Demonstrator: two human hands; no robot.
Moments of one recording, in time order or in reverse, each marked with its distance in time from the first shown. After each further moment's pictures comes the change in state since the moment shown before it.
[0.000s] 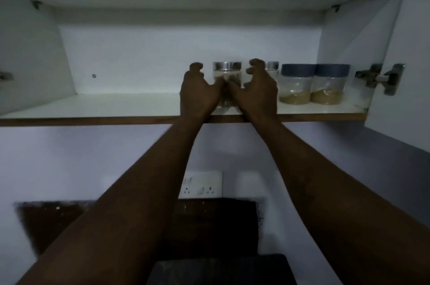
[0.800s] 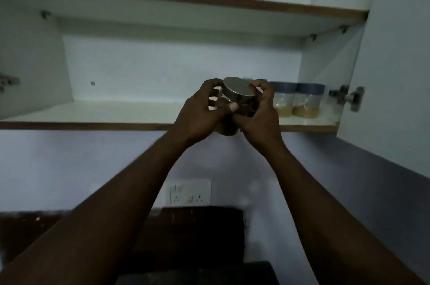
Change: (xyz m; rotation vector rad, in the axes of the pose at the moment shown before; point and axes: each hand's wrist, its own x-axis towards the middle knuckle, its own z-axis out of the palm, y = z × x) left_hand -0.067 0.029 -0.074 -0.331 -0.418 0.125; right_hand -0.074 -0.028 -0.055 0.385 -0.155 -0.041
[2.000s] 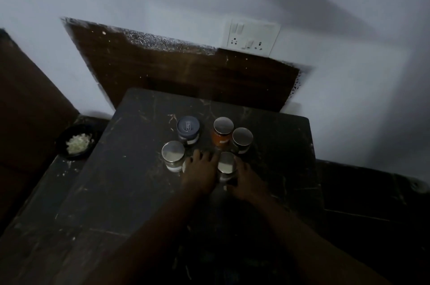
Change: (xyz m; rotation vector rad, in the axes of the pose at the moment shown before) left_hand -0.493 -0.229 0.077 0.904 -0.684 -0.702; right_hand -0.500 0.145 0.093 -0.515 -1.084 0.753
